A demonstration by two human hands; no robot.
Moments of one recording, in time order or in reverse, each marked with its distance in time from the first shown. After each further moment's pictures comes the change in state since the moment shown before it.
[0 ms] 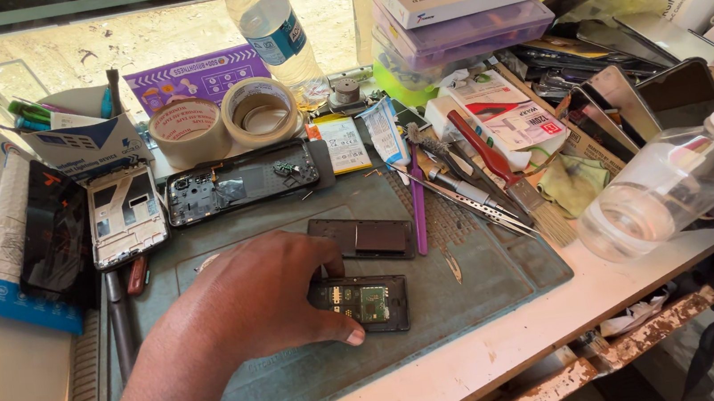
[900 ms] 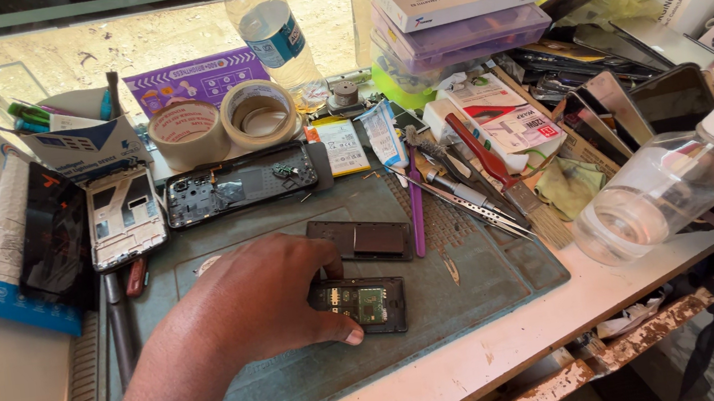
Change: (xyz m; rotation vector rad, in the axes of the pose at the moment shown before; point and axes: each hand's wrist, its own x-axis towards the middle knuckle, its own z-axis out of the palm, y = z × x) left_hand 0.000 0.001 0.000 0.002 0.002 -0.029; right_hand -0.013 0.071 0.038 0.056 -0.212 0.120
